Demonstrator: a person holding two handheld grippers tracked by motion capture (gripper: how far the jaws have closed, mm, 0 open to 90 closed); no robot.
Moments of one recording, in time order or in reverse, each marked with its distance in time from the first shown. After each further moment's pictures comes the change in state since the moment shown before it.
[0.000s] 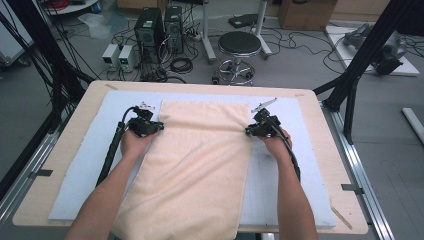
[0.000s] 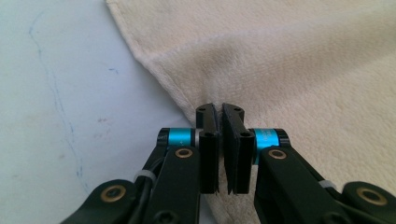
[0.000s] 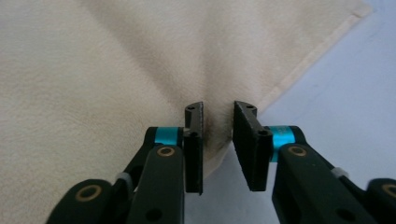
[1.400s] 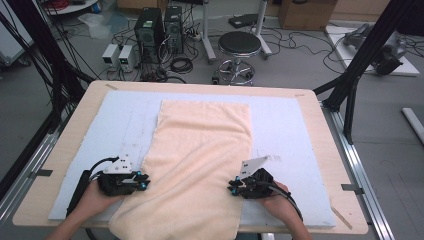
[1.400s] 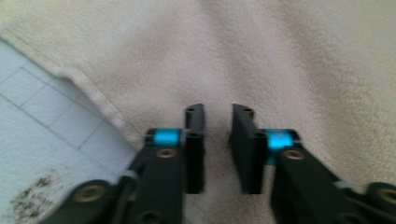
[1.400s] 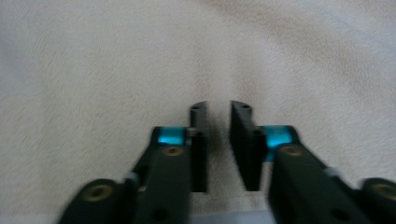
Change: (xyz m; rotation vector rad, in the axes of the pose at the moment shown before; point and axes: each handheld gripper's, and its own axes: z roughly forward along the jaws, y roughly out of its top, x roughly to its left) left arm -0.056 -0.117 -0.118 0.014 -0.370 0.355; right arm 0.159 -0.083 -0.051 -0.068 0.313 -0.361
